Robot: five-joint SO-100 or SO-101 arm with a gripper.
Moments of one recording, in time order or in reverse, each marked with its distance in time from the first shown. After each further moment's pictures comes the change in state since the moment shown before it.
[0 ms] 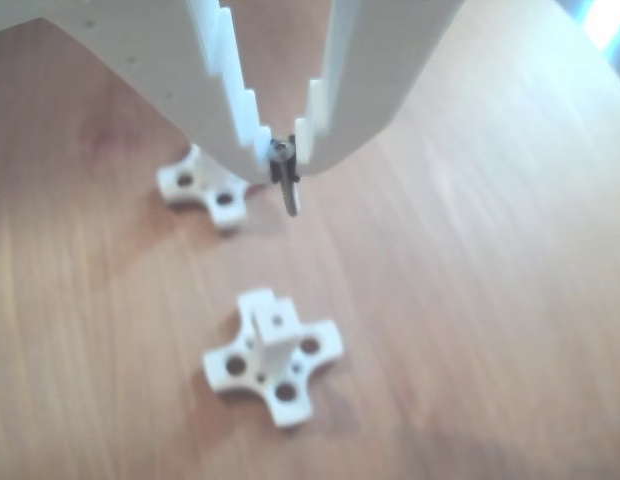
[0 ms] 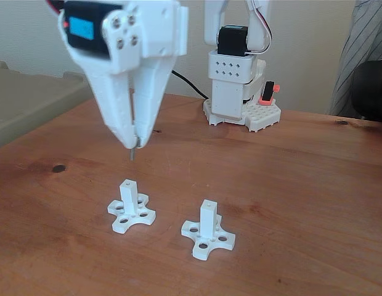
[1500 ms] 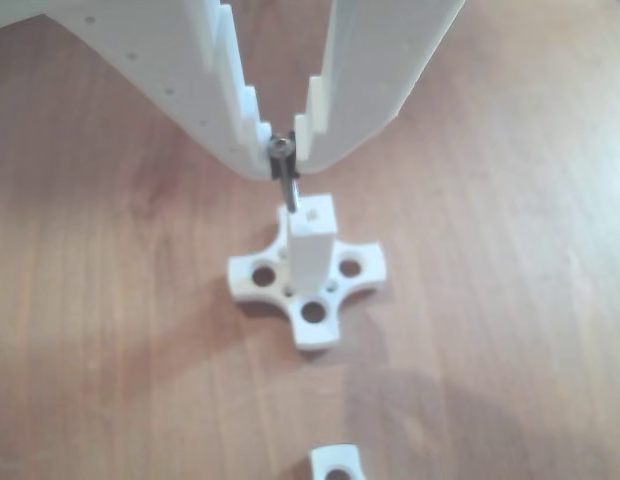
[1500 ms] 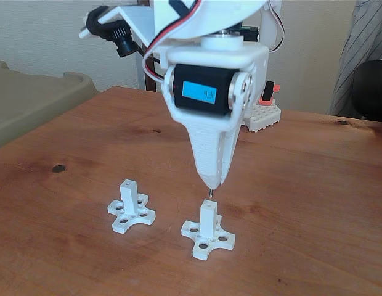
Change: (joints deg) arm -13.5 -1.8 10.2 -7.3 3.8
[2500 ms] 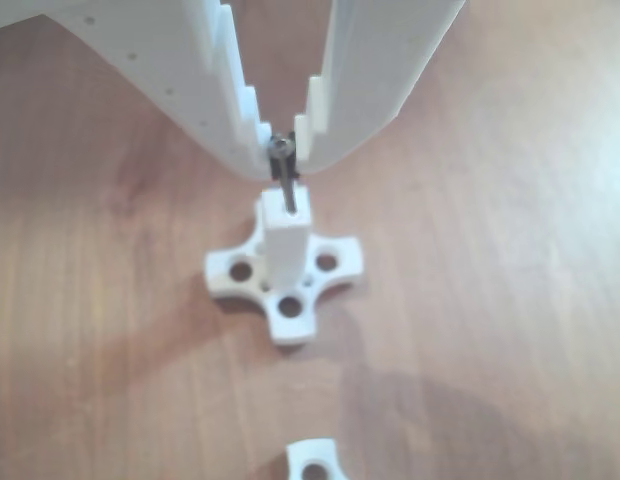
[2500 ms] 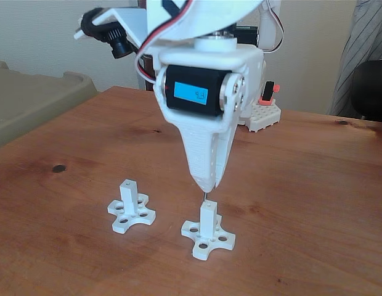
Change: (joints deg) arm 1.0 -1.2 -1.9 -0.9 0.5
